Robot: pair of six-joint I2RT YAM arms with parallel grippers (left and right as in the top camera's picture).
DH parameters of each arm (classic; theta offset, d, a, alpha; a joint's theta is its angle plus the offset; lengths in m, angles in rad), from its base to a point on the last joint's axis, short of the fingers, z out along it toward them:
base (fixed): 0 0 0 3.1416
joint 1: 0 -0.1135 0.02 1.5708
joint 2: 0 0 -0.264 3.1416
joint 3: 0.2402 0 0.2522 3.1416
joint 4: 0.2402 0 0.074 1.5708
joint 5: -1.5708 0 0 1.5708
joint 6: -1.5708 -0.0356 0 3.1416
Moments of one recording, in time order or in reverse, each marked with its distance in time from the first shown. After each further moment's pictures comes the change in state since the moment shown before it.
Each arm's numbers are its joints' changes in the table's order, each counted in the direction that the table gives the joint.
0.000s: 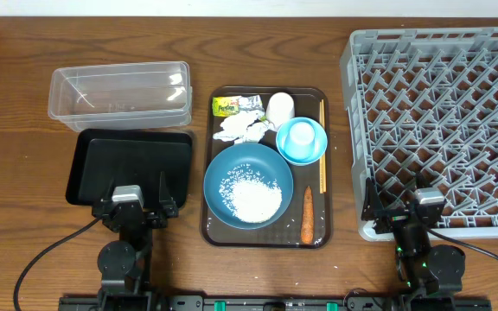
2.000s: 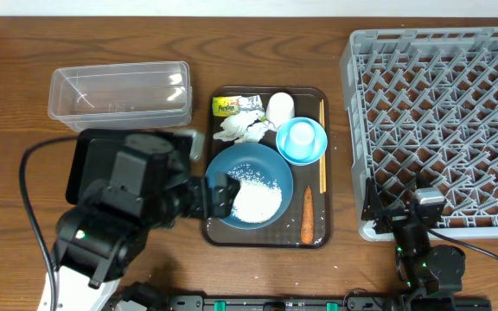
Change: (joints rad) left arm 0.391 0.949 1.123 0.936 -0.390 0.372; right arm 0.000 0.000 0.000 0.000 0.000 0.000
